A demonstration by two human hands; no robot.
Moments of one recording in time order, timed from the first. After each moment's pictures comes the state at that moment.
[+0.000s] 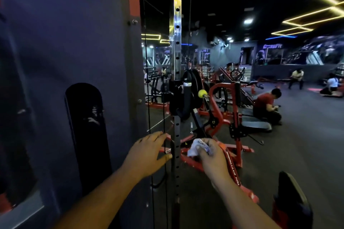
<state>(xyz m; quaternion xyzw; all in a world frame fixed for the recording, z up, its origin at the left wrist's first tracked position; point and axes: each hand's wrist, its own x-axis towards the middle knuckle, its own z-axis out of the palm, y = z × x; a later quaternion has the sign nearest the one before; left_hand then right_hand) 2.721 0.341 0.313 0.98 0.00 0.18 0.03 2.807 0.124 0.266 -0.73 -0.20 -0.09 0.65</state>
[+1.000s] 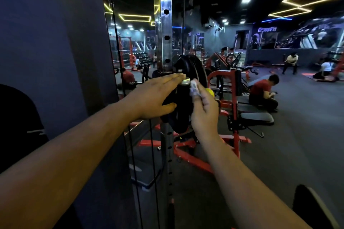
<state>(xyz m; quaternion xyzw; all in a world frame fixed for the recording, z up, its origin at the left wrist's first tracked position) 2.988 0.393 0.437 0.95 -0.19 0.23 -0.04 3.058 0.230 0.347 -0.60 -0.29 -0.28 0.69</state>
